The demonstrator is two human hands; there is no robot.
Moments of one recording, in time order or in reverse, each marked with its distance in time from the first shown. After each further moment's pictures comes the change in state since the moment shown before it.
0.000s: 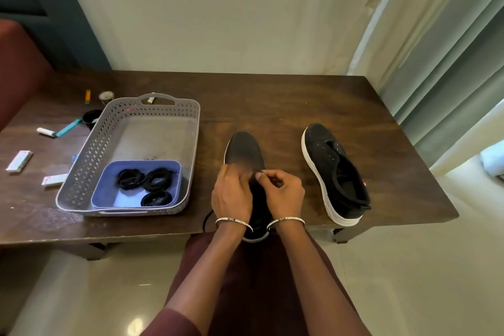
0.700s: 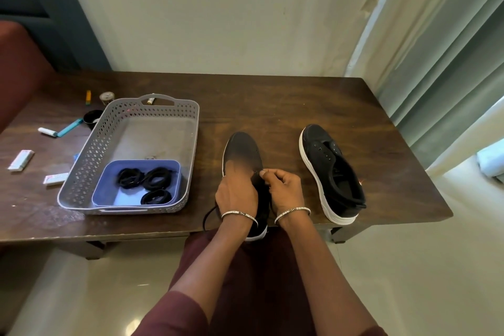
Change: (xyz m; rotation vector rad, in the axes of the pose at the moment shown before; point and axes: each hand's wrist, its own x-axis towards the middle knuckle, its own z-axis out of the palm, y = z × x) left_hand 0.001 0.015 0.006 0.349 -0.100 0.018; right_hand 0.013 0.004 -0.007 0.335 -0.170 0.274
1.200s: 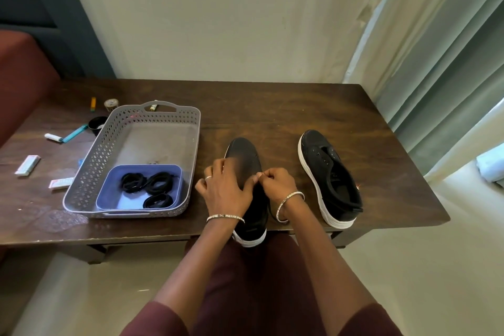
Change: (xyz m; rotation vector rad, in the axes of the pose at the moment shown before) left_hand 0.006 -0.016 -0.017 -0.066 0.031 0.019; right_hand 0.014 -0.024 0.002 -0.595 -0.103 0.012
